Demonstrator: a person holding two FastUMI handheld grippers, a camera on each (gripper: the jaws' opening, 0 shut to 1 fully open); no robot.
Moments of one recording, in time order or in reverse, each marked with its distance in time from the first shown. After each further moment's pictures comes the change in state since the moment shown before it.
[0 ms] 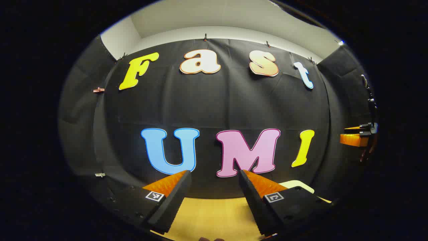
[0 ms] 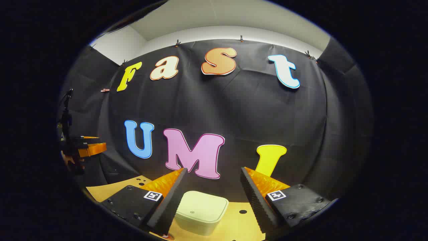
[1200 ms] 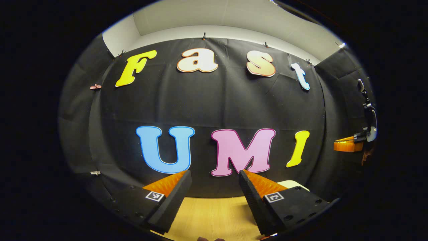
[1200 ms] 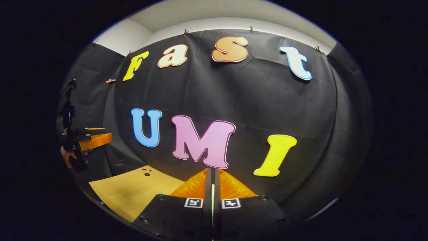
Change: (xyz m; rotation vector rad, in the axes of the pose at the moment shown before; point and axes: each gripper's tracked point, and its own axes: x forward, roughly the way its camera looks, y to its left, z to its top) left arm -0.001 -0.003 -0.001 -0.031 -0.005 -0.035; right arm 0.011 0.021 -0.028 -0.027 0.095 0.044
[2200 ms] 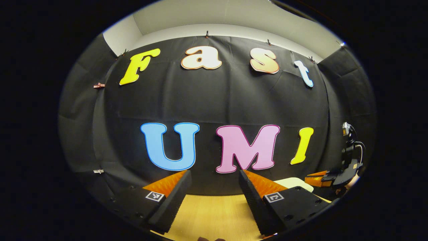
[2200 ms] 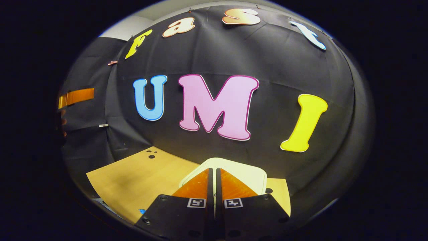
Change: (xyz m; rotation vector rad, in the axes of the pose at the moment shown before) left arm -0.003 0.011 -0.015 0.001 0.027 0.037; right arm 0.085 0.061 -0.162 0.019 0.204 0.099
